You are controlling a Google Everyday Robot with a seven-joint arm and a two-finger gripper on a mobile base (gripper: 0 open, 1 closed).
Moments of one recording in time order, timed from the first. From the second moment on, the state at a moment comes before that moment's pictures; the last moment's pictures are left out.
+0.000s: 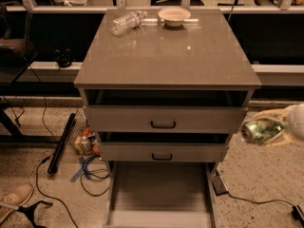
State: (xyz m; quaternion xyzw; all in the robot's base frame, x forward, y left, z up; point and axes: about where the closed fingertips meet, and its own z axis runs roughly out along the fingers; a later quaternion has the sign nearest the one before) arm 0.493 -0.306 0.765 -0.75 0.51 0.02 0.43
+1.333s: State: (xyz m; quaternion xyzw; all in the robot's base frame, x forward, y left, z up) arm 0.571 -0.330 0.876 -0.69 0.54 0.05 0.48
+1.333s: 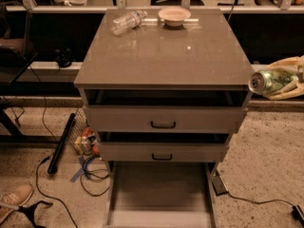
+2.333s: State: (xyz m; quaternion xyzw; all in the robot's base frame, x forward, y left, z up) arm 0.625 -0.304 0.928 -0.64 0.59 0.07 0.49
